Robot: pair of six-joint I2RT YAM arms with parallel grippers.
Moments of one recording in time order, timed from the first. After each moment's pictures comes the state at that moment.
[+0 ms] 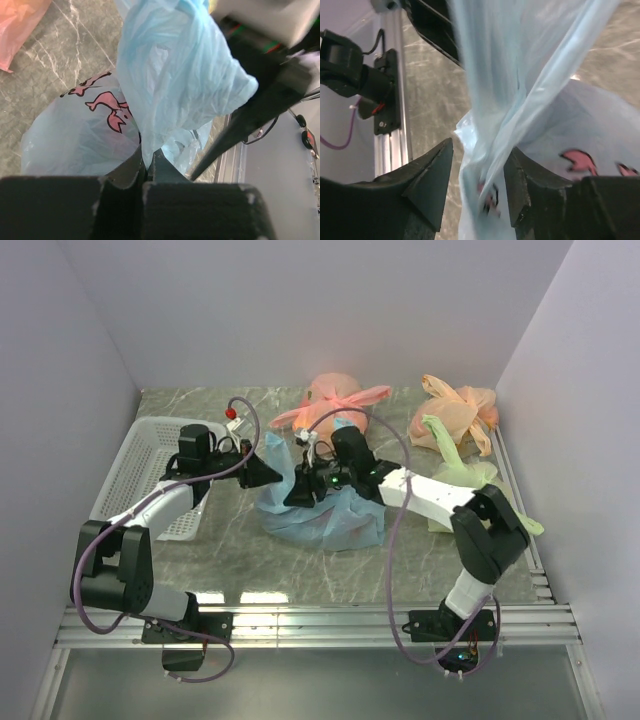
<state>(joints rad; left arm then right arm) -0.15 1.42 0.80 0.21 1.10 -0.23 0.69 1.72 1.10 0.13 -0.76 0.12</state>
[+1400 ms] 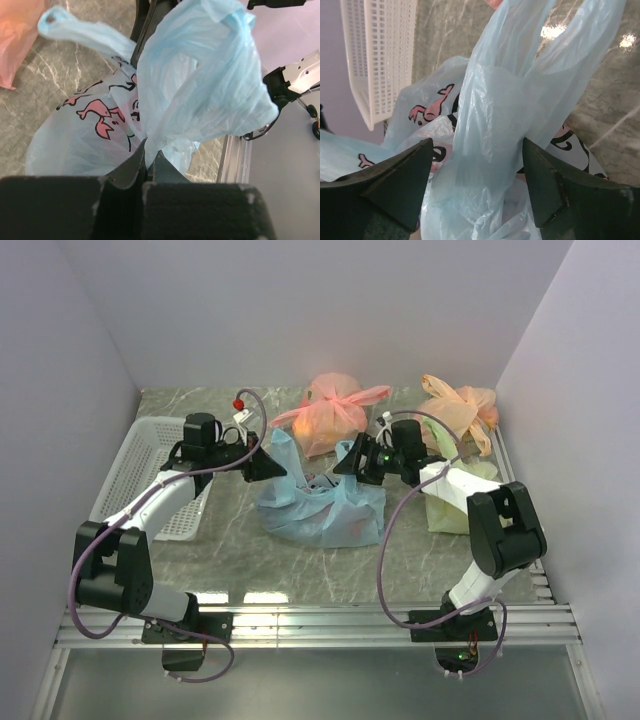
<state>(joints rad) -0.20 1.42 0.93 0.01 1.07 -0.12 0.32 1.65 0.97 0.03 -0.58 0.67</state>
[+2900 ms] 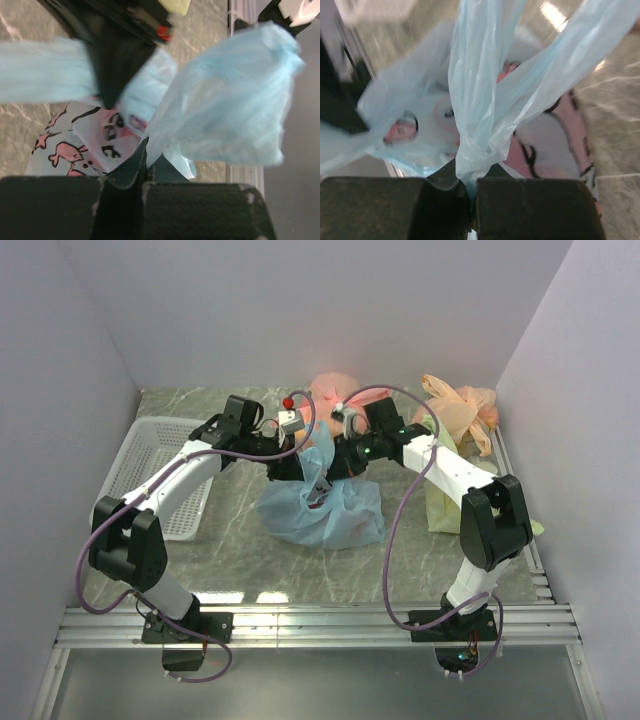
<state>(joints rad) -0.39 1.58 1.30 -0.51 1.04 0.36 0.42 1.74 1.34 -0.46 -0.74 0.05</state>
